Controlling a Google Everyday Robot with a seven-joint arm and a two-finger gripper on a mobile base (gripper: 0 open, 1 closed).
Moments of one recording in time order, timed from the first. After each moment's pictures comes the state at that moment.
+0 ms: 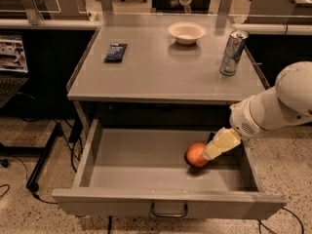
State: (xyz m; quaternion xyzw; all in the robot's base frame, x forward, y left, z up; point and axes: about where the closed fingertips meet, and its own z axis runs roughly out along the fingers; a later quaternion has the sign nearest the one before) arm 0.505 -0.188 0.764 -0.45 0.85 0.09 0.26
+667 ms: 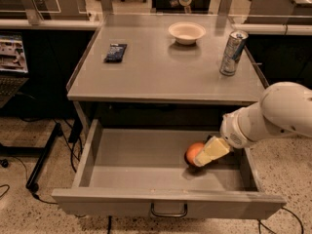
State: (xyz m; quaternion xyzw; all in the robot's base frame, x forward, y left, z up) arm 0.508 -0.172 0.725 -0.43 0.86 0.09 0.26
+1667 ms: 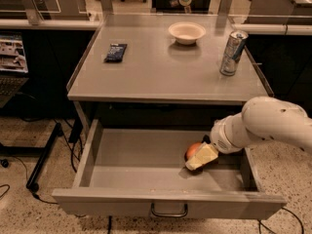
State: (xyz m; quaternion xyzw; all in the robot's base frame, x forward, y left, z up) arm 0.524 -0.164 0.678 -0.43 0.86 0.08 0.26
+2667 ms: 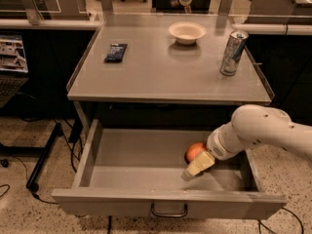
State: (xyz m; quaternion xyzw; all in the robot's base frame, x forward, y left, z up) arm 0.523 -0.166 0.625 -0.42 0.88 0.09 0.21
